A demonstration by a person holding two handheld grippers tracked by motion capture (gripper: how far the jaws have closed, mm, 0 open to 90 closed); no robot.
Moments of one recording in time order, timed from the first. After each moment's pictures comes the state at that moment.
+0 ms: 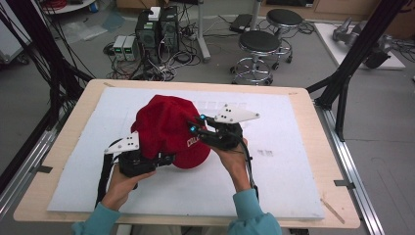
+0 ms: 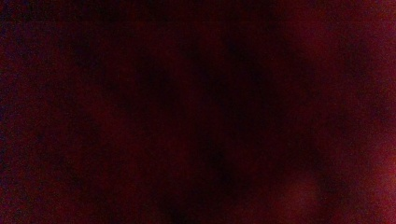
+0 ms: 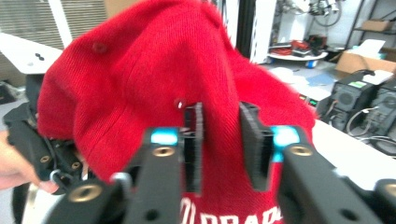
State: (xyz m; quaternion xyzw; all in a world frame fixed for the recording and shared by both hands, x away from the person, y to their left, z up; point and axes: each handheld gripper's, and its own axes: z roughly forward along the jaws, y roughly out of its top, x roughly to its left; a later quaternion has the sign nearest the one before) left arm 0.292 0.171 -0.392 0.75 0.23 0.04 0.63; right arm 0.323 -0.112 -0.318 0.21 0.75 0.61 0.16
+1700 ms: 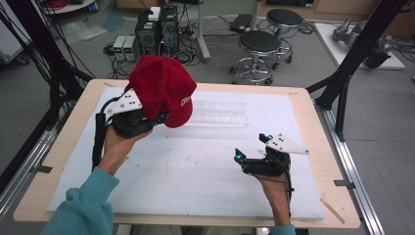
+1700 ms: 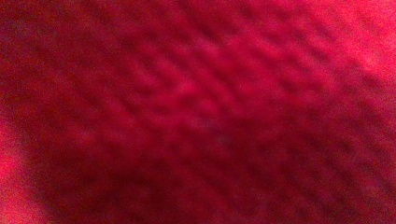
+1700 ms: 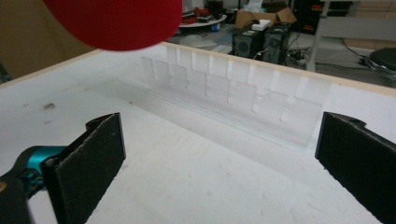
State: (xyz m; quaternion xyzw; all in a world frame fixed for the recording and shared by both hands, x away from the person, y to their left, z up) left arm 0.344 0.165 -0.298 0.78 0.24 0.21 0.54; right arm 0.276 -0.226 -0.375 0.40 0.71 0.53 0.24
